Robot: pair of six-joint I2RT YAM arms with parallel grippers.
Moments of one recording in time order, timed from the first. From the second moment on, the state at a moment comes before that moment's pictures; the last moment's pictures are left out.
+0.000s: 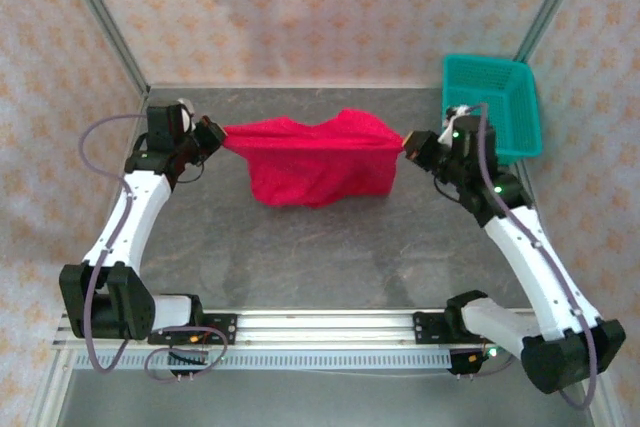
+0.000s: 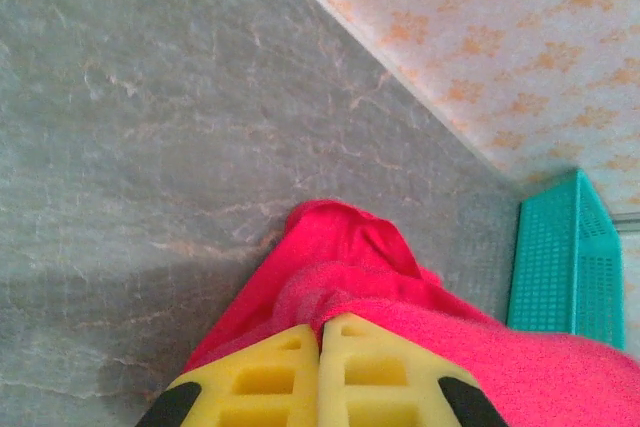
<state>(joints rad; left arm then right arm) 0.04 1.30 1.08 -0.43 0.30 -0.76 0.29 1.08 1.03 -0.51 -0.21 0.79</state>
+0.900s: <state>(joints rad) -0.14 1.12 0.97 -0.64 0.00 -0.70 0.70 1.76 1.38 -0.59 -0.05 0.73</state>
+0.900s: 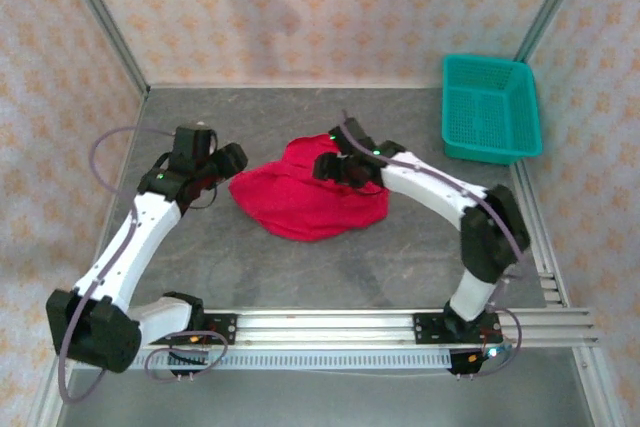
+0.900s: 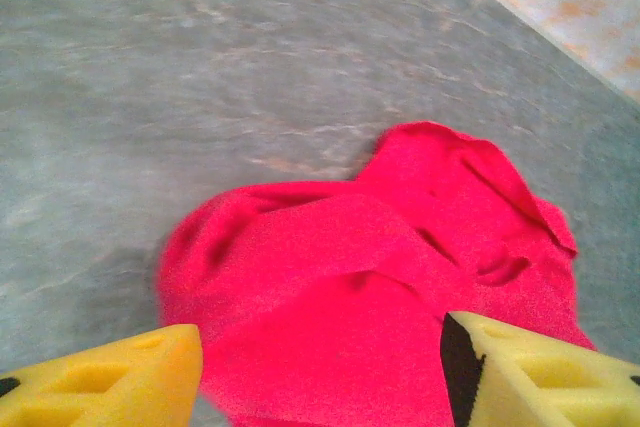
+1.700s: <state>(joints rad) -0.06 1.09 0.77 -0.64 0.17 -0.74 0.61 1.74 1.92 -0.95 0.04 0.64</state>
